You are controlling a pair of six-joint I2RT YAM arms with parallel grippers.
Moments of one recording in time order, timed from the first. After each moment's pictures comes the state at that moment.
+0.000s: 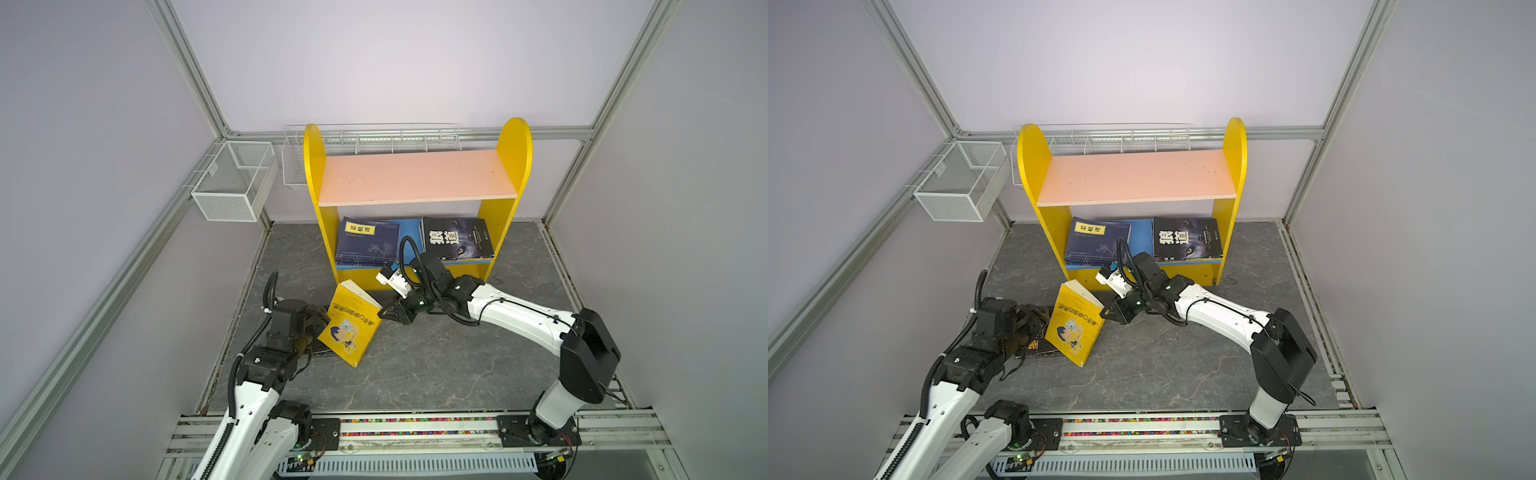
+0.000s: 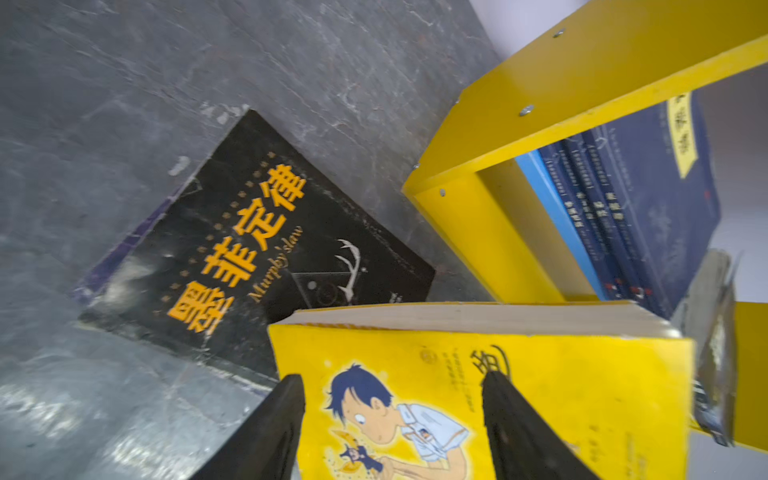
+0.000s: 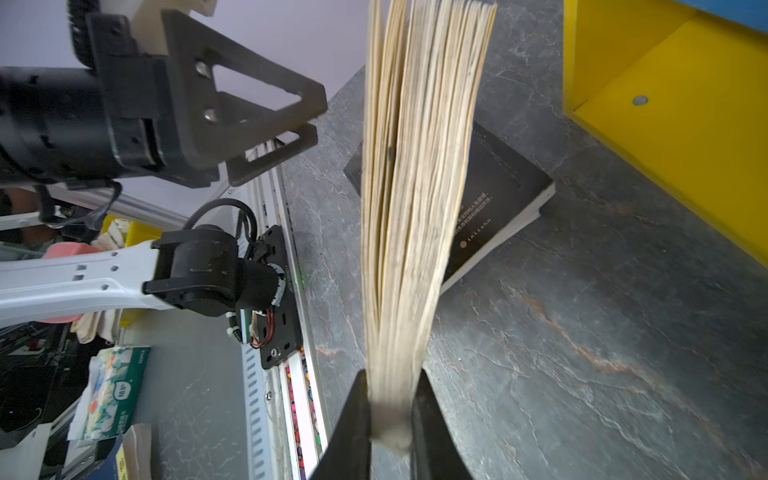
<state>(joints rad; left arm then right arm) -0.27 0.67 0.65 -0.68 -0.08 -1.03 0.85 1.68 1.30 -0.38 -0.58 0.16</state>
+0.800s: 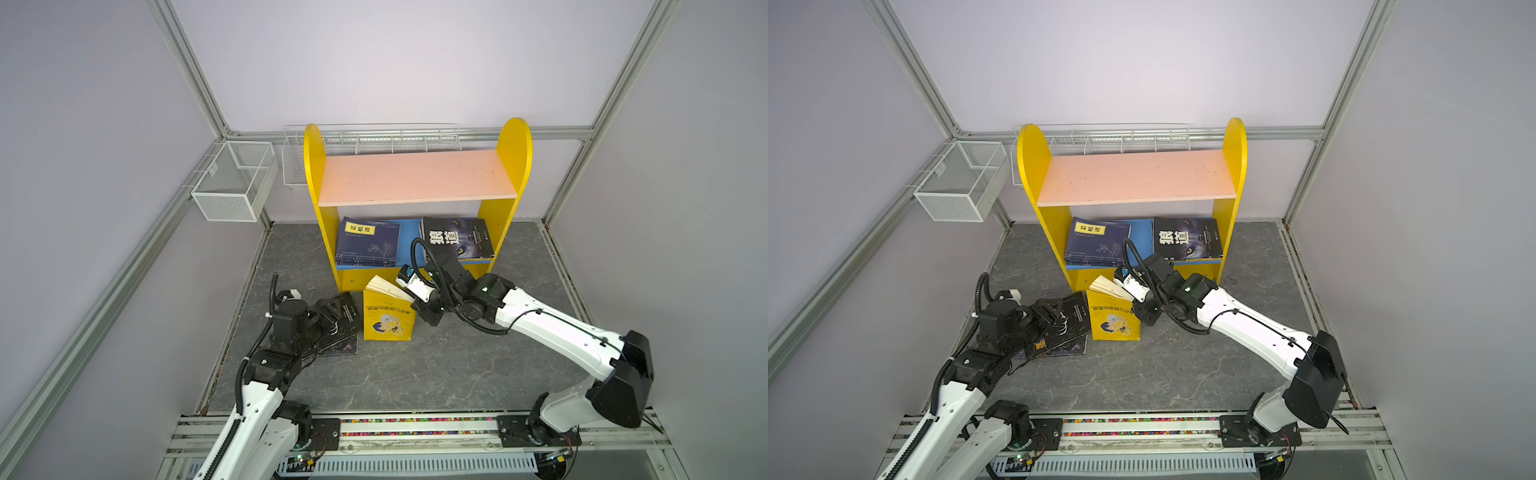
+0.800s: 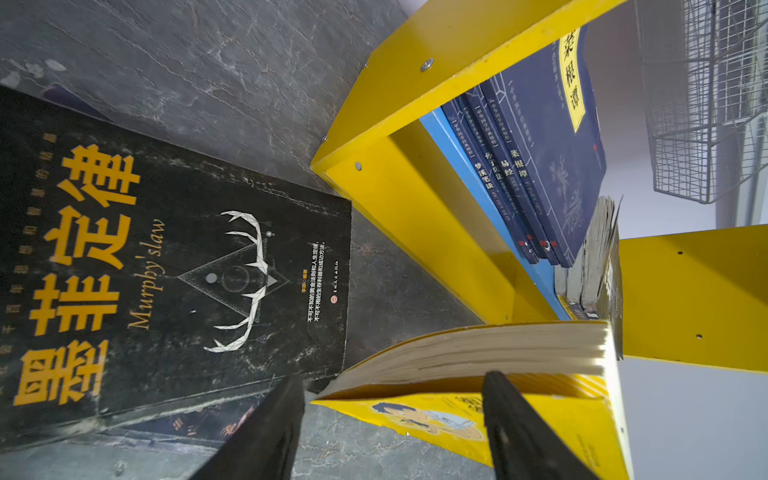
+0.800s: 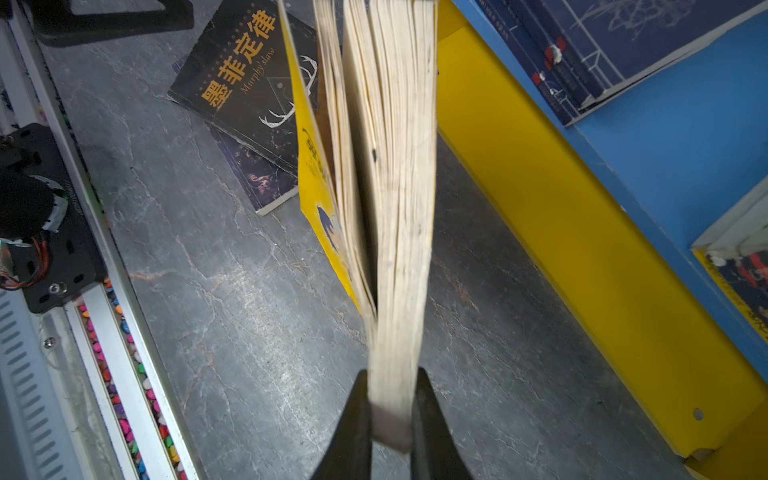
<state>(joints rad) -0.27 0.68 0.56 -0.44 0.09 -1.00 0.88 1.49 1.34 -0.73 -0.06 -0.14</state>
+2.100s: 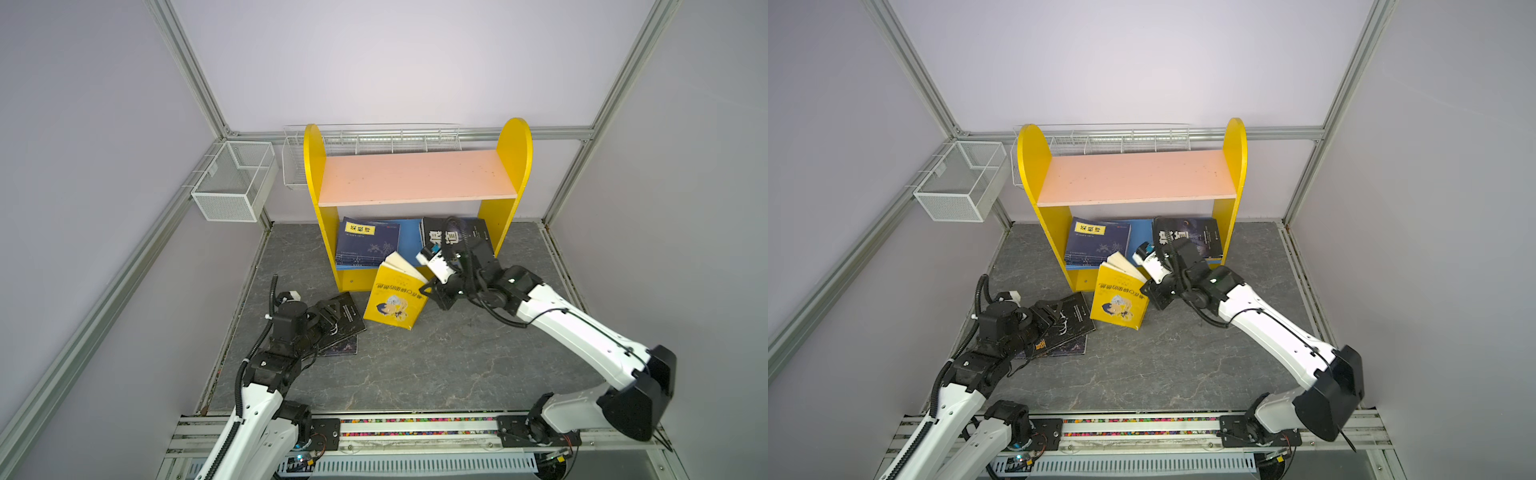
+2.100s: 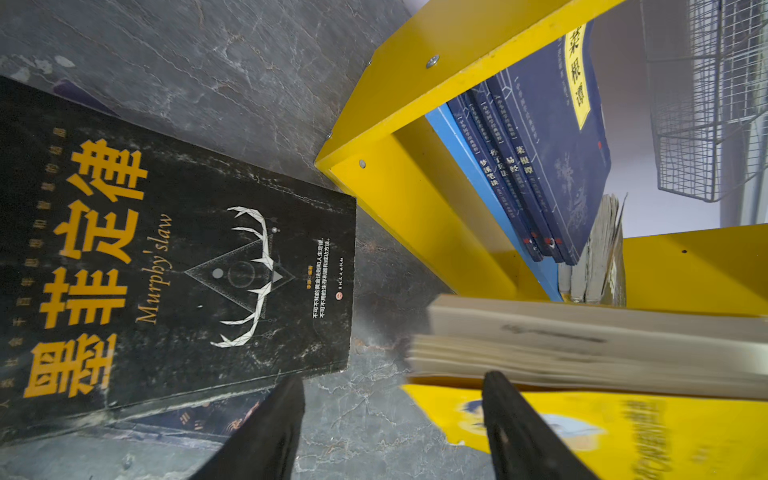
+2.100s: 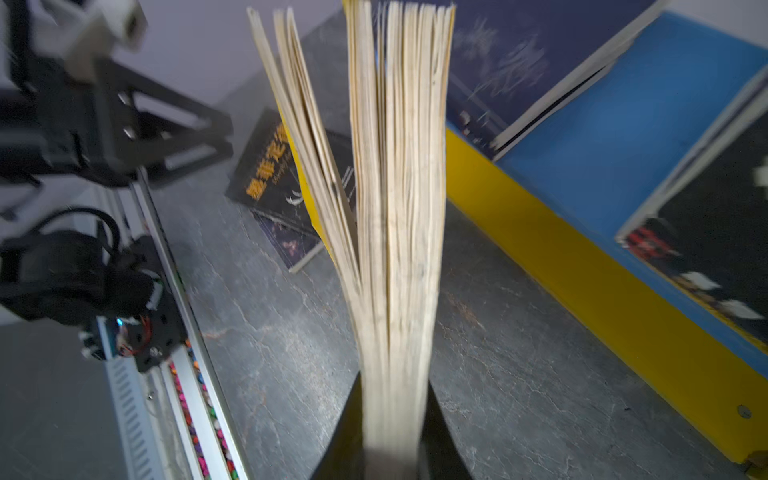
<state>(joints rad) -0.27 0.67 0.56 -0.45 0.09 -1.00 0.68 1.36 1.31 -0.64 -0.30 0.03</state>
